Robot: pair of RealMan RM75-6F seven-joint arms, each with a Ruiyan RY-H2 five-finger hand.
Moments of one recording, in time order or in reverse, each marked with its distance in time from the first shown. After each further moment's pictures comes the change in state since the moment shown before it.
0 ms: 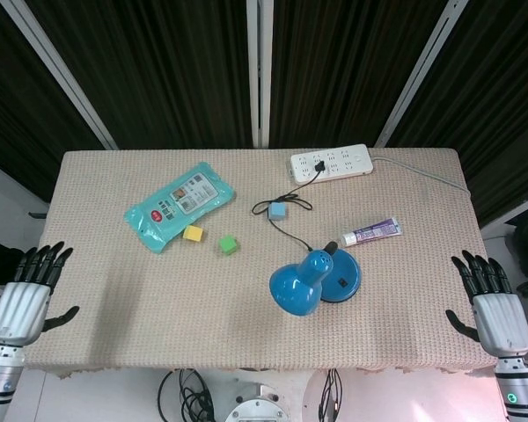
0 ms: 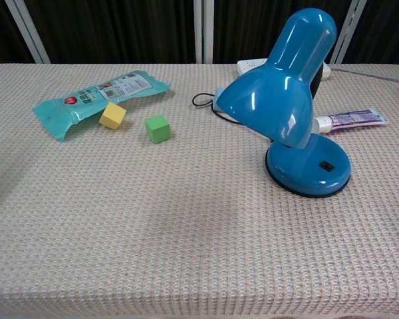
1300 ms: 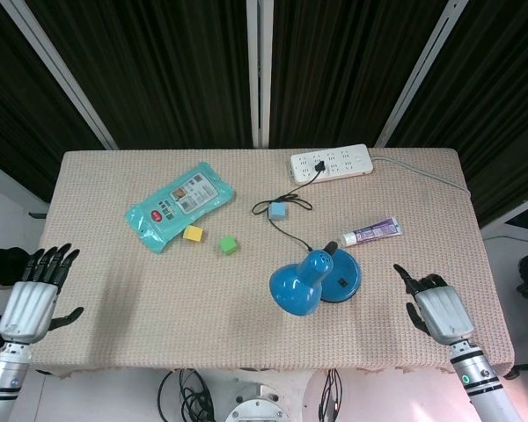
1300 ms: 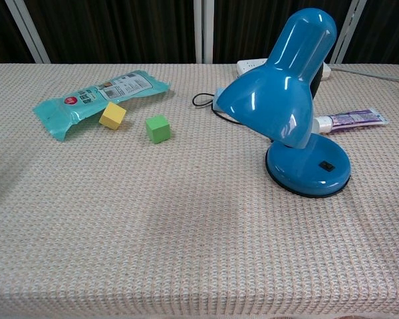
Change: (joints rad) left arm -0.017 -0.022 0.004 0.018 -0.021 -0.043 0.011; right arm 0.136 -0.078 -0.023 -0.011 0.017 -0.257 -0.158
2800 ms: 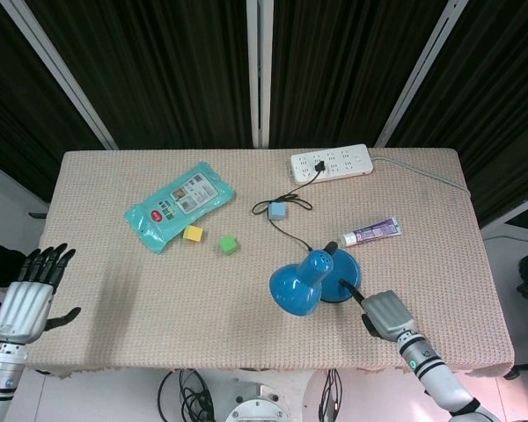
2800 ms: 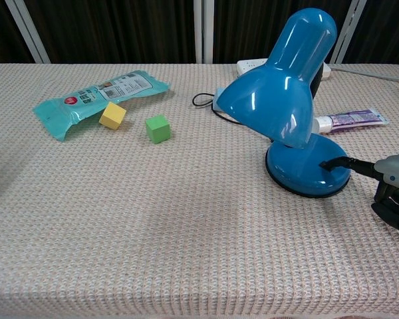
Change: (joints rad) left arm 0.001 0.017 0.003 0.002 -0.004 0.001 -0.037; right arm 0.210 -0.101 -0.023 -0.107 0.324 -0.308 -0.237
